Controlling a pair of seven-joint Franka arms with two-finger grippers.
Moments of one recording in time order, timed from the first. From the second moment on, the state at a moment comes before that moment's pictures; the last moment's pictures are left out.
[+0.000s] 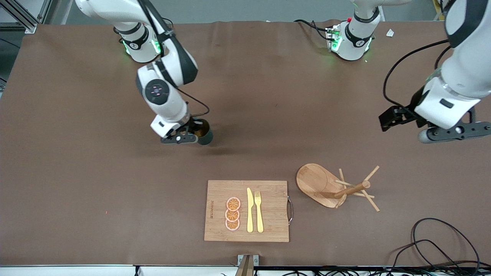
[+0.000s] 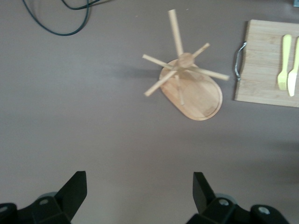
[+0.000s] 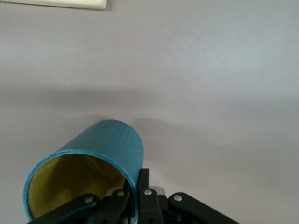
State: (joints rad) left arm 0.00 0.23 -0.24 -1.29 0.09 1.52 -0.32; right arm 0.53 0.27 -0.07 -2.03 0.09 2.26 0.25
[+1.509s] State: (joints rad) left arm -0.09 0.04 0.06 -1.46 -0.05 1.48 -0.14; right arm -0.05 0.28 -0.08 -2.19 -0.08 2.44 -1.06
